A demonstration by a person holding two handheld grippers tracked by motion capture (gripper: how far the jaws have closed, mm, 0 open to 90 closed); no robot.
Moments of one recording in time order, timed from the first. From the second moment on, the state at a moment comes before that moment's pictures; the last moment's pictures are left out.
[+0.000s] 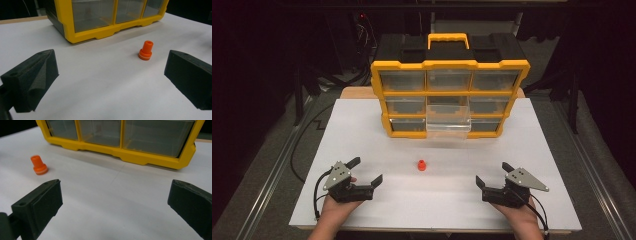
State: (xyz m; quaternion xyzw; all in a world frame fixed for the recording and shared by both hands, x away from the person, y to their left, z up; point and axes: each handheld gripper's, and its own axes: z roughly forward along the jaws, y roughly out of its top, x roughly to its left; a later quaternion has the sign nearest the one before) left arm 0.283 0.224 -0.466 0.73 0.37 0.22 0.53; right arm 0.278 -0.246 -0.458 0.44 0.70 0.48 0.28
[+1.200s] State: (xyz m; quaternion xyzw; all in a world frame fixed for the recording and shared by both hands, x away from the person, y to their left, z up) left arm 0.283 0.224 -0.468 0.73 0.37 0.22 0.53; right arm 0.288 -0.227 -0.458 0.41 0.75 0.42 0.30
